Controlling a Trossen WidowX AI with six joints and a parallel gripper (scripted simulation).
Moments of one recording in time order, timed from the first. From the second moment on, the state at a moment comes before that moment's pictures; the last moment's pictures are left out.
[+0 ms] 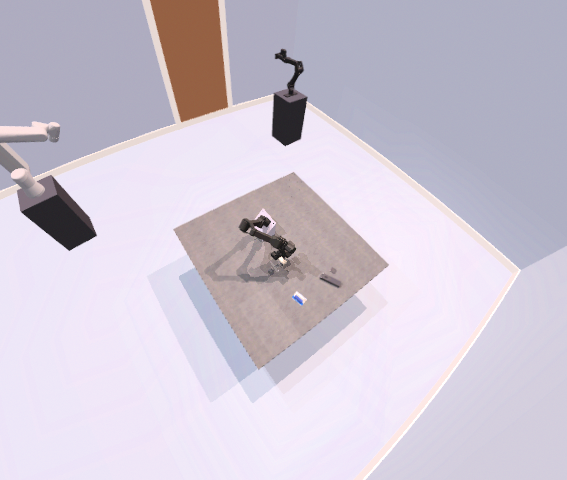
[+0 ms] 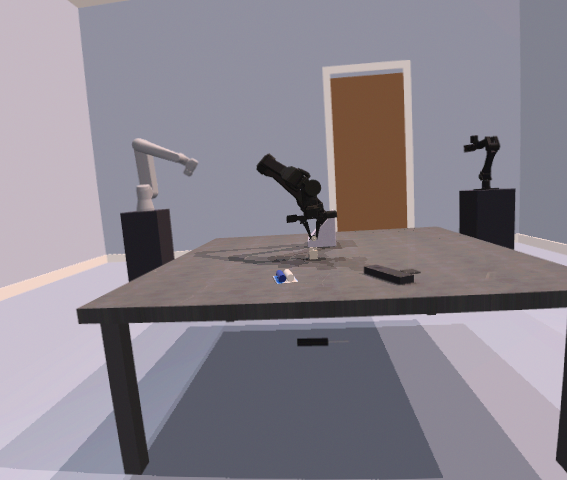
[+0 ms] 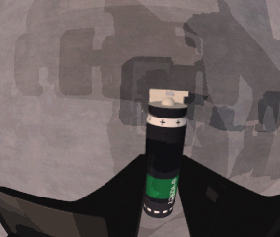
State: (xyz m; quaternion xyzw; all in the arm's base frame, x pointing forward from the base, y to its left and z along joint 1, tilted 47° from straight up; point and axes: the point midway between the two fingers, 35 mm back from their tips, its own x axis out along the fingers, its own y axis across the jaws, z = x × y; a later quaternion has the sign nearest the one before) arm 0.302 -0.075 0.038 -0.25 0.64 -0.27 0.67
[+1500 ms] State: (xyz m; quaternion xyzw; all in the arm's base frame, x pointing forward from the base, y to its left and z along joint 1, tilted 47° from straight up) arm 0.298 -0.105 0.012 -0.29 0.53 -0.22 0.77
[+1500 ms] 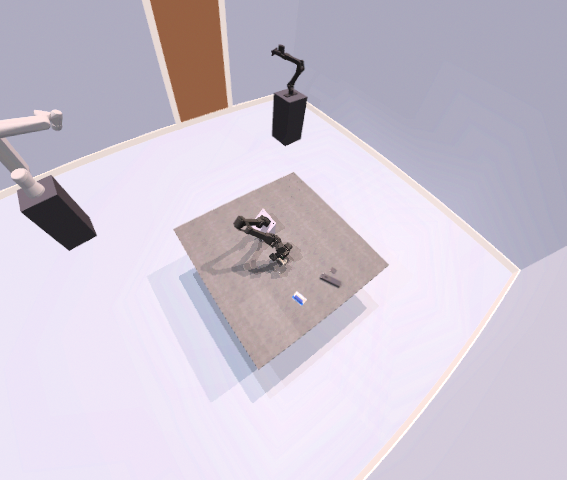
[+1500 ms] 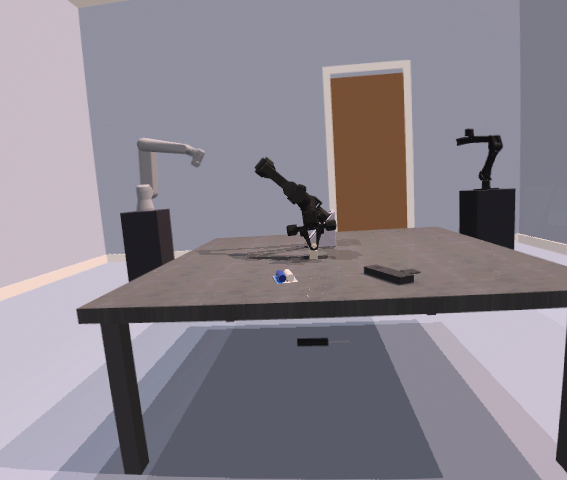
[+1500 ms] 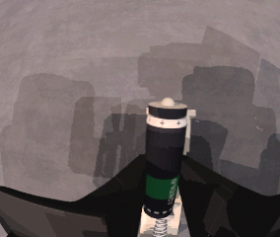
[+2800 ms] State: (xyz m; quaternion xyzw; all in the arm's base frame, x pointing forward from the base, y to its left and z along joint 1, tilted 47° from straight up) arm 0.279 -0.111 0.011 -0.31 0.48 -0.19 0.80
